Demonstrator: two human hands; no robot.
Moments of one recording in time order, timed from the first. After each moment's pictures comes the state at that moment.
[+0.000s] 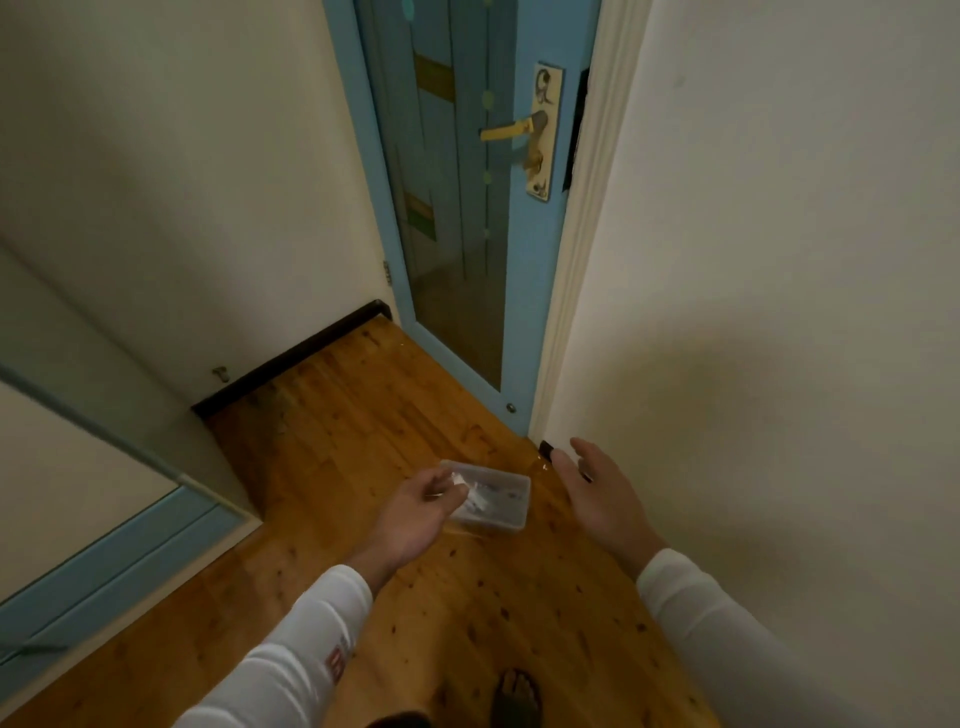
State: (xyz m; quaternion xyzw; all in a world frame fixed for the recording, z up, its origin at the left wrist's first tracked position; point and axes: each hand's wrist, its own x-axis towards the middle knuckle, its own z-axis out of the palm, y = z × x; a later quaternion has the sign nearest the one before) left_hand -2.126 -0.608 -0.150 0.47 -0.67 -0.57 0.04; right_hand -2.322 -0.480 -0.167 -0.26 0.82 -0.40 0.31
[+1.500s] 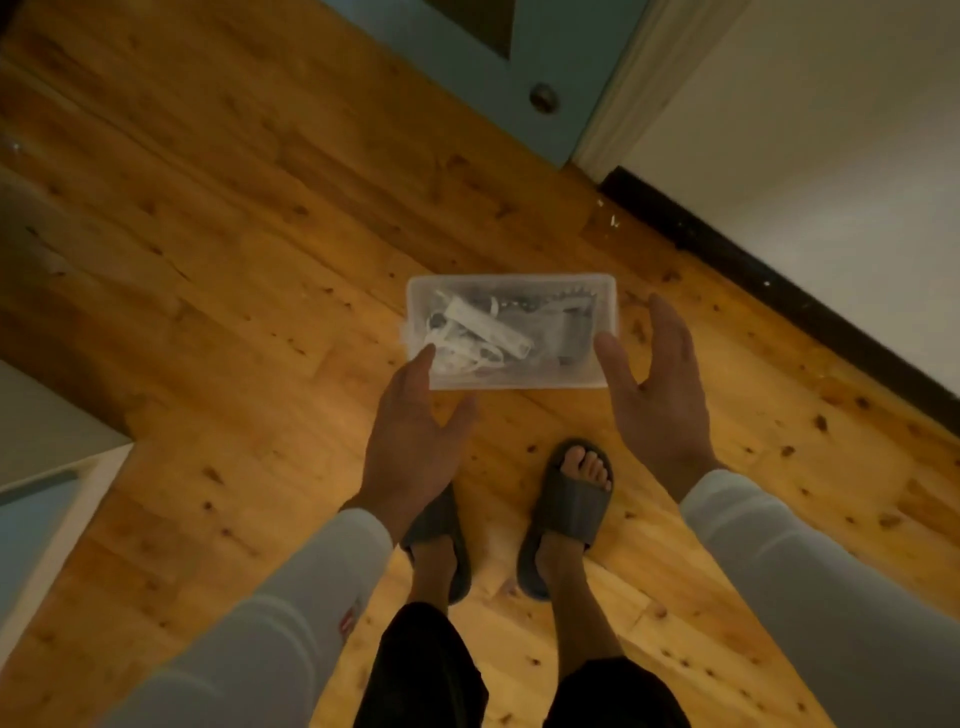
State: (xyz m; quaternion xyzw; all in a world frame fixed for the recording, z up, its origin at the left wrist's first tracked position) left_hand -2.215 -0.820 -0.649 0.48 -0.72 -0.49 -0.12; right_hand -2.382 -0.665 -0.652 -0.13 0.90 -0.30 0.28
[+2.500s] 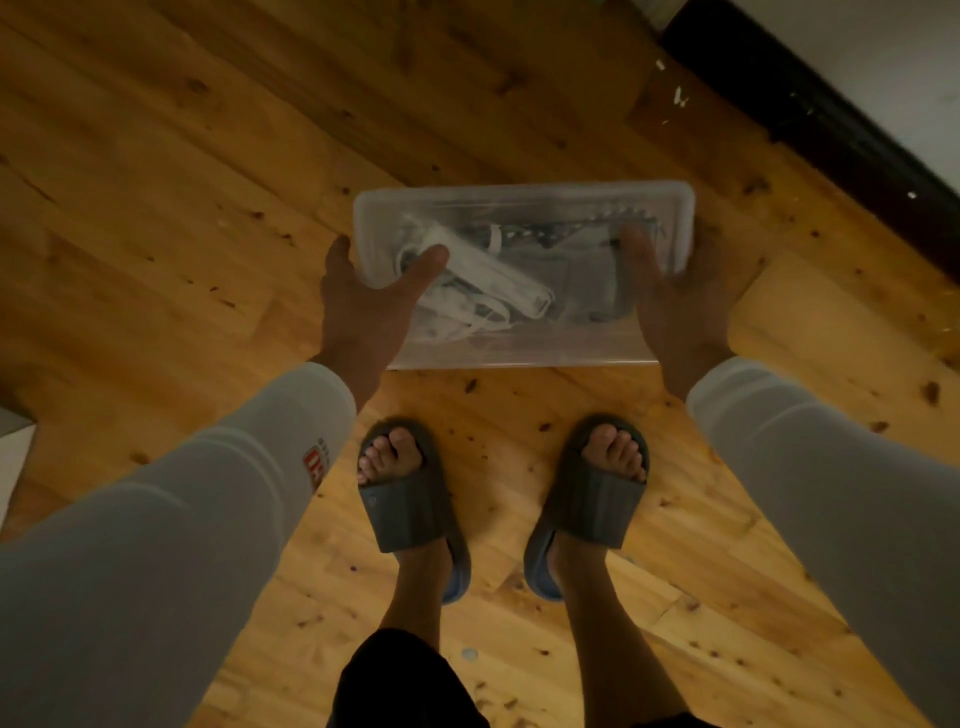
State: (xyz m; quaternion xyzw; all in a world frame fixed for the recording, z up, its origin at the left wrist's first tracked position) left_hand -2.253 -0.880 -0.828 0.63 -0.57 -0.53 -0.07; right_hand -2.417 -0.687 -0.825 0.07 0.87 -0.38 0.32
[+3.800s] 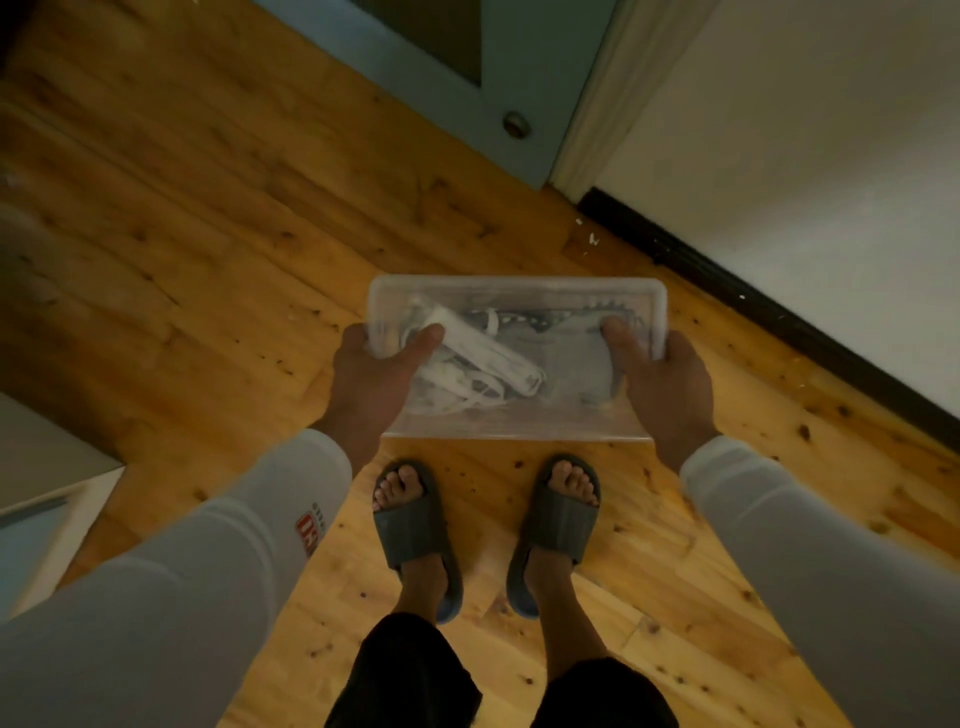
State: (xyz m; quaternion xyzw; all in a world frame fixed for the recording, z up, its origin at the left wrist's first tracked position) left_hand -2.262 -0.867 -0.668 0.62 -0.56 -0.55 -0.05; right_hand -2.421 -0.658 -0.671 0.08 0.88 -0.34 0.32
